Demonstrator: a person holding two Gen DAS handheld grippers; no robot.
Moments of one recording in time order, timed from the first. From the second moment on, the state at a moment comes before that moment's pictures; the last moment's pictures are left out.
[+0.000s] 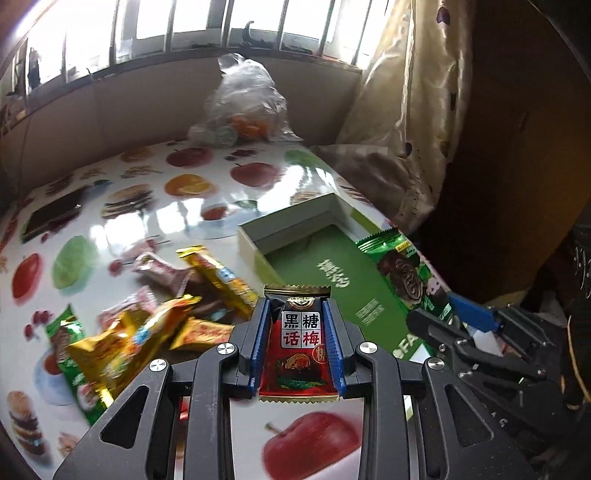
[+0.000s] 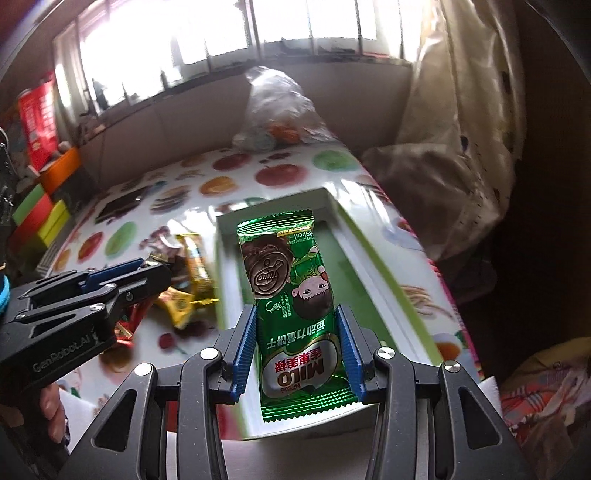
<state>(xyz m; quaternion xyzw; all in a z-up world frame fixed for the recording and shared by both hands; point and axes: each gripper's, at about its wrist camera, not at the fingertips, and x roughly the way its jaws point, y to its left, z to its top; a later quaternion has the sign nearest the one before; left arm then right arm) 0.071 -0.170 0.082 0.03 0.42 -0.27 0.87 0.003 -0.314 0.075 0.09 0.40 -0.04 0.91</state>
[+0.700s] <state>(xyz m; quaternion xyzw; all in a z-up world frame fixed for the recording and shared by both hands) 0.110 -0.228 0.046 0.04 0.46 -0.28 0.84 0.036 -0.348 0.034 0.08 0.45 -0.07 0.88</state>
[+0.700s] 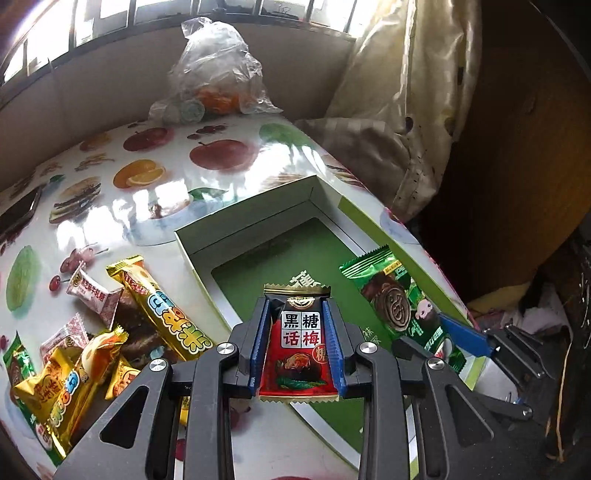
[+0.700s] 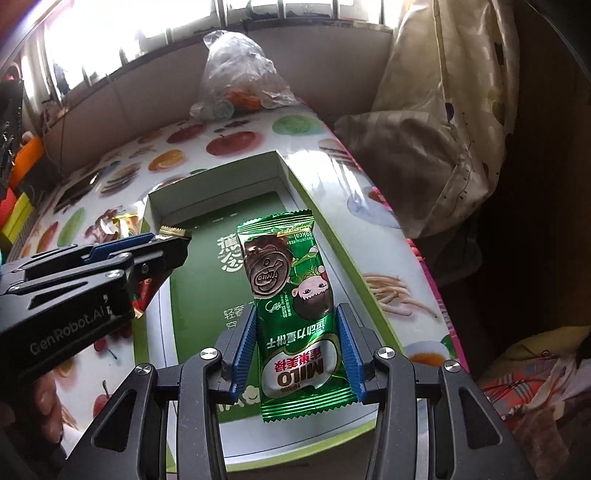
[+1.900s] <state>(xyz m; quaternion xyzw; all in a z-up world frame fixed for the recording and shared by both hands) 0.092 -0.201 0.060 0.04 0.45 -0.27 0.85 0.024 -0.336 0.049 0.08 0.43 -0.09 0.90</state>
